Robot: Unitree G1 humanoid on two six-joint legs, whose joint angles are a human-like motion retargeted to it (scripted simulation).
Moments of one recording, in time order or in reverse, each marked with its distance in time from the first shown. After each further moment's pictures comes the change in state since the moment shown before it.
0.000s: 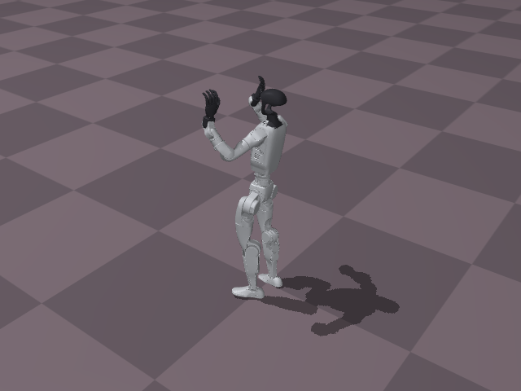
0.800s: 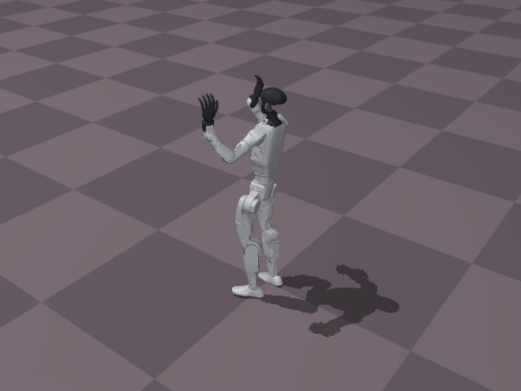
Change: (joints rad) left arm 0.091 -0.082 0.103 -0.028 -0.233 -0.029 -0.034; right arm 0.041 0.124 0.002 0.062 0.182 -0.064 0.051; waist -0.010 -0.007 -0.006; left_leg -0.009 0.002 0.000 0.001 0.000 0.000; right_leg -0.014 -0.002 0.008 0.003 0.005 0.001
